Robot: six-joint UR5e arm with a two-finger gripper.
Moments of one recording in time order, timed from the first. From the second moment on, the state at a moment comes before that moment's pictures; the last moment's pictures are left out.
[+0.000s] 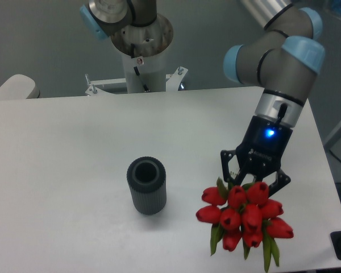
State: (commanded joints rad) arm 2.74 -2.01 -1.45 -0.65 0.57 0.80
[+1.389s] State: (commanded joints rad) arm 2.75 -1.99 -1.48 -0.65 0.57 0.85
